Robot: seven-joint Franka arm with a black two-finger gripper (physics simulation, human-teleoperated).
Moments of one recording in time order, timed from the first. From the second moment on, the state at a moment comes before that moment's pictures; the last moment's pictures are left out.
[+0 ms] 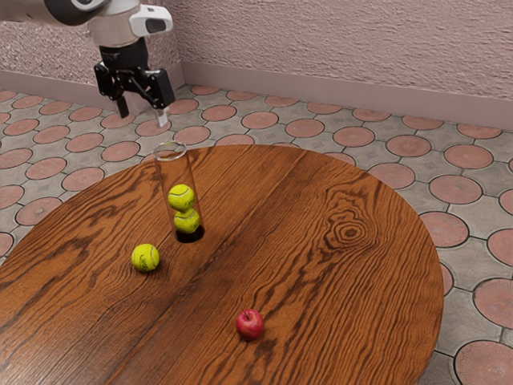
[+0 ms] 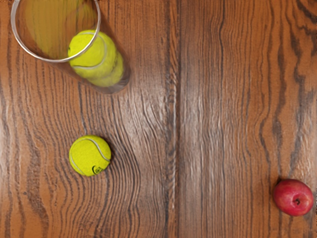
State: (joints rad) arm -0.01 0.01 0.00 -1.50 0.02 1.54 -0.02
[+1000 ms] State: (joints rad) arm 0.09 -0.18 -0.01 -2.45 0.09 2.38 0.05
